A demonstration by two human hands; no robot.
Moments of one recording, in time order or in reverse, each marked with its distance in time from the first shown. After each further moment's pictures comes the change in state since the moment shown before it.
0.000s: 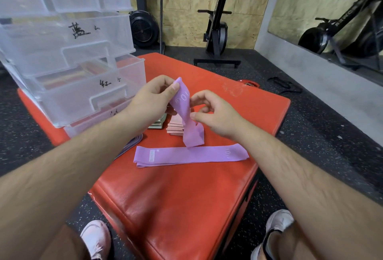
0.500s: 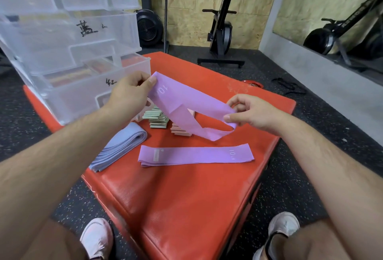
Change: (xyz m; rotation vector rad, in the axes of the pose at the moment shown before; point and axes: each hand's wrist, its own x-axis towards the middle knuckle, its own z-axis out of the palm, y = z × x) left_hand 0.011 -0.016 -0.051 0.177 0.244 -0.066; right_hand -0.002 0.028 -0.074 -0.080 -0.108 0.244
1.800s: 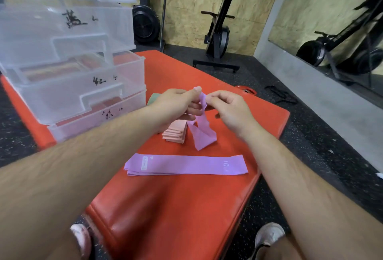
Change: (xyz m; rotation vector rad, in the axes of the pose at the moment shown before) left_hand 0.016 0.011 0.098 -0.323 -0.377 -0.237; right_hand 0.035 -0.030 0.044 0.193 0.342 -0.126
